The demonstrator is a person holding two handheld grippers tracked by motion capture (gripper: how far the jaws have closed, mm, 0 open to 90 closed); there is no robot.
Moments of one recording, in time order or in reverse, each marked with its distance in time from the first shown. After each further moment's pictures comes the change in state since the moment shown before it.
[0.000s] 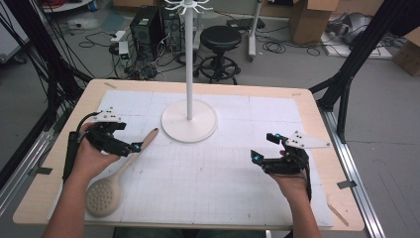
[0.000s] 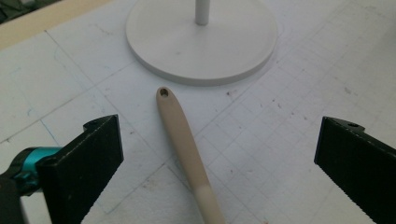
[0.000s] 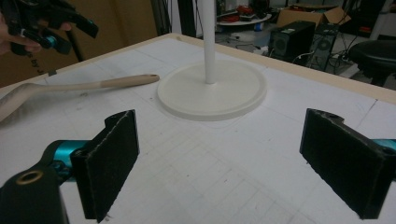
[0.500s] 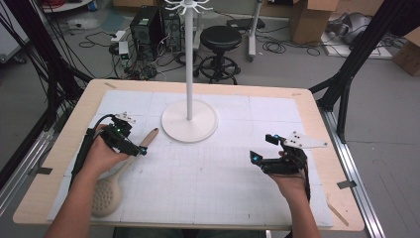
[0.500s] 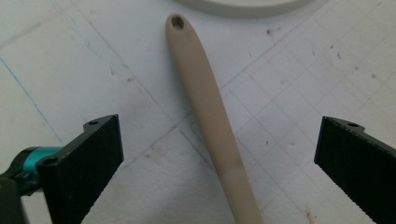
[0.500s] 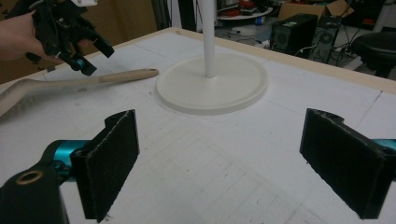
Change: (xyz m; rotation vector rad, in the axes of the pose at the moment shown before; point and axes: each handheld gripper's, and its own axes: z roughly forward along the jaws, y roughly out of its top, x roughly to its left) left arm 0.015 -0.011 0.046 0.265 0.023 -0.071; right arm -0.002 -0.005 0.004 0.023 0.003 0.013
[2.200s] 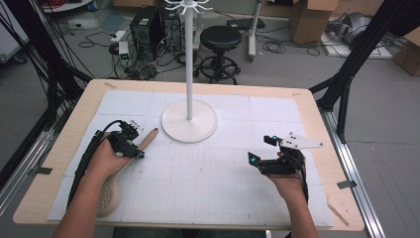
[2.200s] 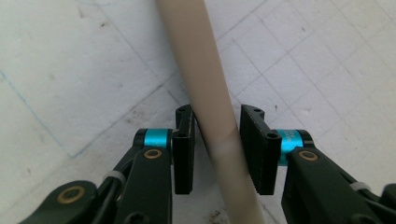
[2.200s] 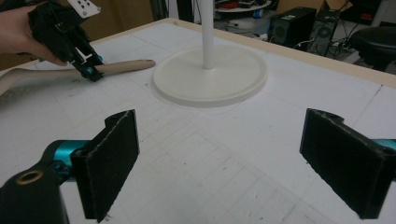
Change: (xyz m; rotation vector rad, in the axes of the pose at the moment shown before) left arm -0.012 -0.002 0.017 0.183 0.057 -0.013; right arm 0.002 -0.003 0.005 0.026 -0.014 -0.019
